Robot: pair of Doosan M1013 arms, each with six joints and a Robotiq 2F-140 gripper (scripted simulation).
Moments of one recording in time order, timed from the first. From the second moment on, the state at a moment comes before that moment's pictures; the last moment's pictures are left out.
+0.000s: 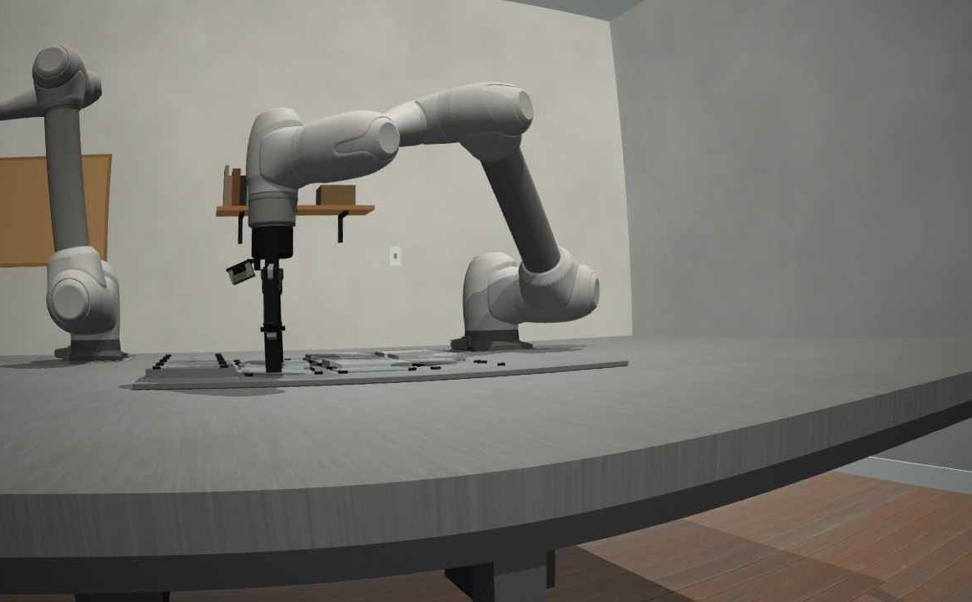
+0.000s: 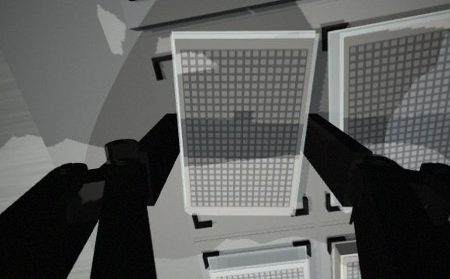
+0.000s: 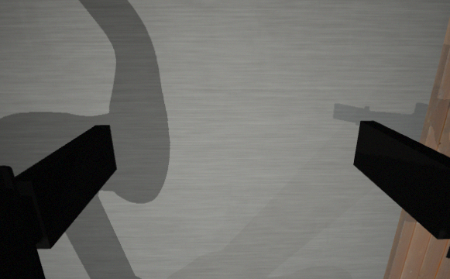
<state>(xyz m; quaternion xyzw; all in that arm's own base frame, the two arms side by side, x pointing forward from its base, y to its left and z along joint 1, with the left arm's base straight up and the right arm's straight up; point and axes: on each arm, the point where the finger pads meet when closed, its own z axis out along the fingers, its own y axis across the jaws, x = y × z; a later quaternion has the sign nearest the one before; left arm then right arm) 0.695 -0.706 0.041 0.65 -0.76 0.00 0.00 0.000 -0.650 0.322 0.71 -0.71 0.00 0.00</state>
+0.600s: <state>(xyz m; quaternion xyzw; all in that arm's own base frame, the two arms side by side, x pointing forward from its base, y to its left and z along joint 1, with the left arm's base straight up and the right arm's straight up) 0.695 -0.706 0.041 0.65 -0.76 0.00 0.00 0.000 -0.650 0.322 0.71 -0.71 0.00 0.00</state>
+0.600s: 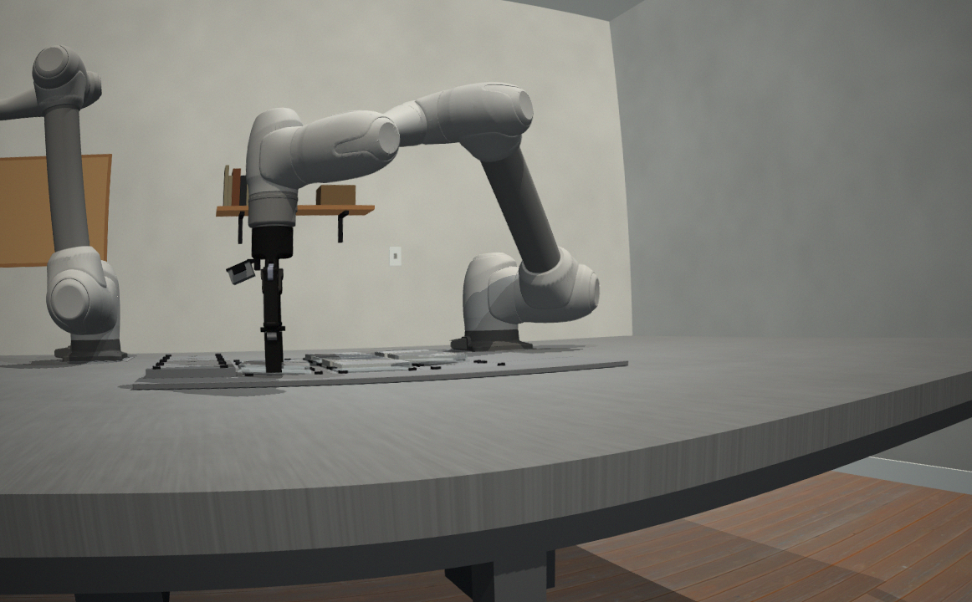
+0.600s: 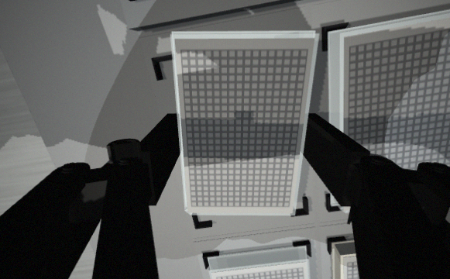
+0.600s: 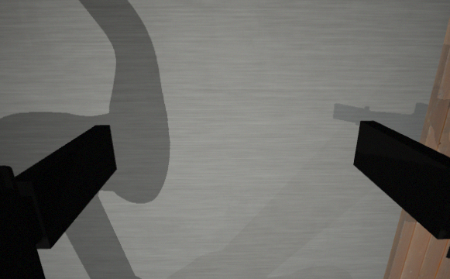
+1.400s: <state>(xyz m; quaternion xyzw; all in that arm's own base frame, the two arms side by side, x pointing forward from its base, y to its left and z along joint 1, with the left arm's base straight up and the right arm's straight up) 0.695 -0.706 0.041 0.65 -0.76 0.00 0.00 0.000 -0.650 0.322 0.71 -0.71 0.00 0.00</state>
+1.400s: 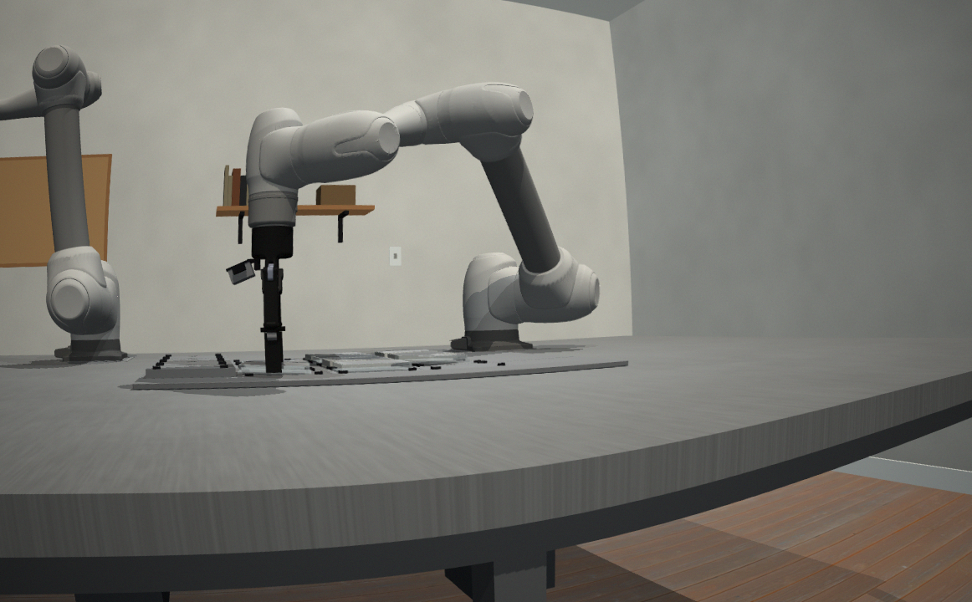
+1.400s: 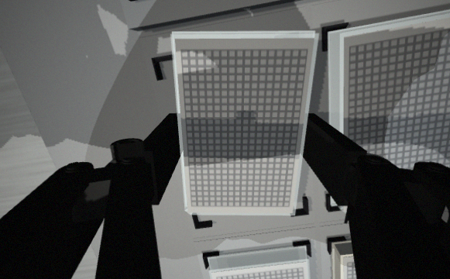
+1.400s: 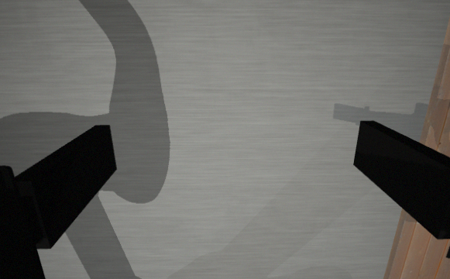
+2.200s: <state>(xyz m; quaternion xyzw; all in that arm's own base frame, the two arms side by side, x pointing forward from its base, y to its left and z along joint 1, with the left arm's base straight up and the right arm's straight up) 0.695 -0.706 0.041 0.65 -0.76 0.00 0.00 0.000 -0.650 0.322 0.71 -0.71 0.00 0.00</state>
